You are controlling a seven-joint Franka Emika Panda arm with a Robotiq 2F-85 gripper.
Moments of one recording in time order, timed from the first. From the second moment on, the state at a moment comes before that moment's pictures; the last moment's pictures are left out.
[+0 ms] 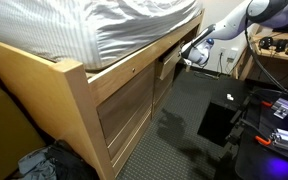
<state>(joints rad) -0.61 1.35 0.21 -1.29 0.43 3.46 0.60</state>
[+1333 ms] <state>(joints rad) -1.12 1.50 0.83 -1.43 -0.10 3.28 0.19</state>
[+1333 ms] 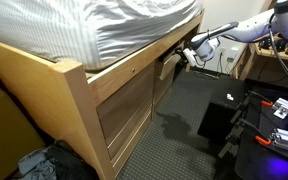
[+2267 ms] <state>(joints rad) -0.86 1.46 0.71 -1.33 0.09 3.27 0.20</state>
